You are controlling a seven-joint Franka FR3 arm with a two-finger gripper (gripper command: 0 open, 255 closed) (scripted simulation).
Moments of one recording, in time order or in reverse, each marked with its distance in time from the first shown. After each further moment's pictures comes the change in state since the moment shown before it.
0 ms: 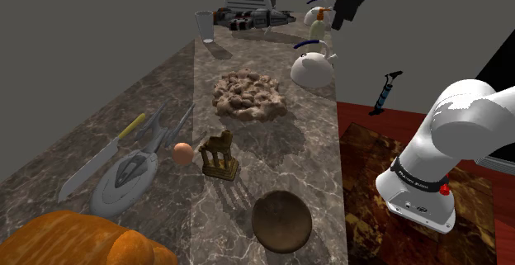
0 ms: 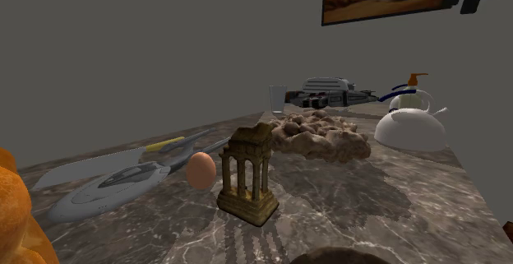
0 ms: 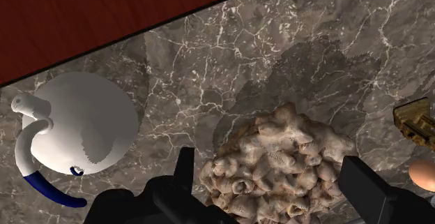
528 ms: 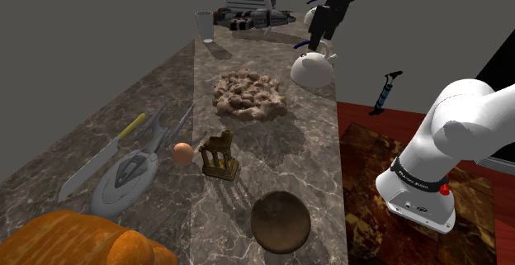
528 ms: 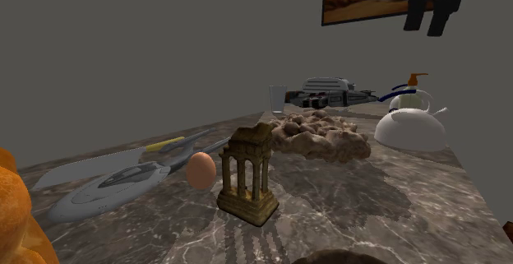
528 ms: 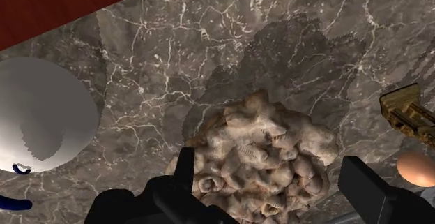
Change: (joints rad) arm 0.032 0.039 0.097 -0.092 0.063 0.163 0.103
